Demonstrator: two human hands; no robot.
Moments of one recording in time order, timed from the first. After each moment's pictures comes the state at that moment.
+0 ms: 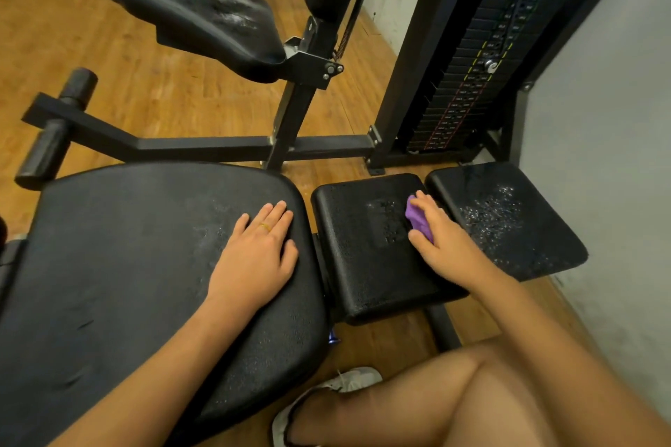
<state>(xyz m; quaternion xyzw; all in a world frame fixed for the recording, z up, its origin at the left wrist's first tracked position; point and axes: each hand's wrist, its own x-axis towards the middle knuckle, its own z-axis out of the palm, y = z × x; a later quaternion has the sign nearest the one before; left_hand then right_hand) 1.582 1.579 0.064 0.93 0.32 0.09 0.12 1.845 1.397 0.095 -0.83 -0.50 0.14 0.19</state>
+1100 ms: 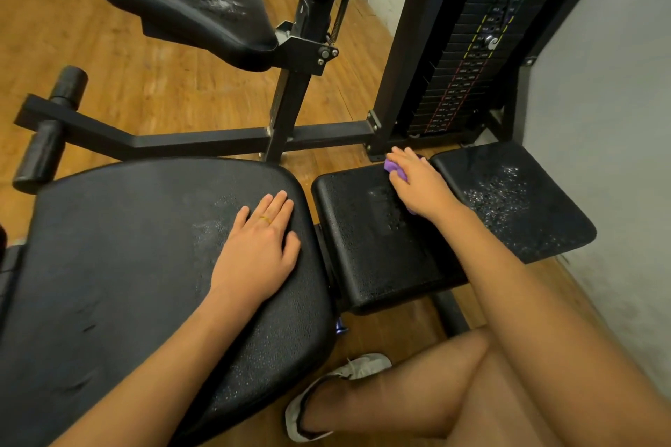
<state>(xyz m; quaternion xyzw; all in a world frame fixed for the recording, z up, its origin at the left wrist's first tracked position) 1.585 1.580 0.055 0.94 0.32 0.08 0.13 1.874 1.479 0.082 -0.86 -0.46 0.13 0.17</state>
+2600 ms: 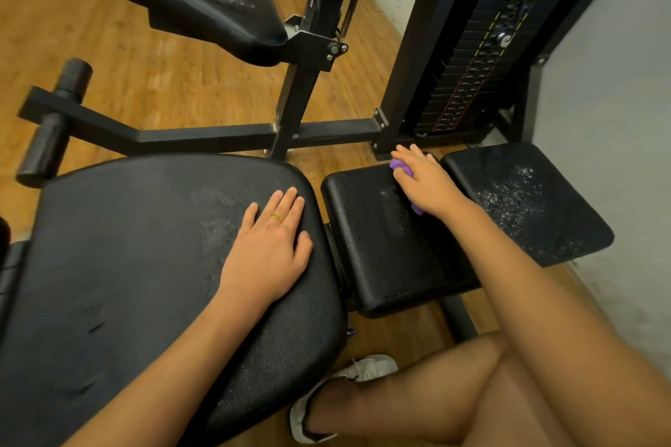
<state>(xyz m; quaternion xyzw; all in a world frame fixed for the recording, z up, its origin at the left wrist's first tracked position) 1.589 1.586 0.054 0.94 0.31 0.07 0.13 1.872 1.491 0.084 -0.86 -0.46 0.15 0.17</state>
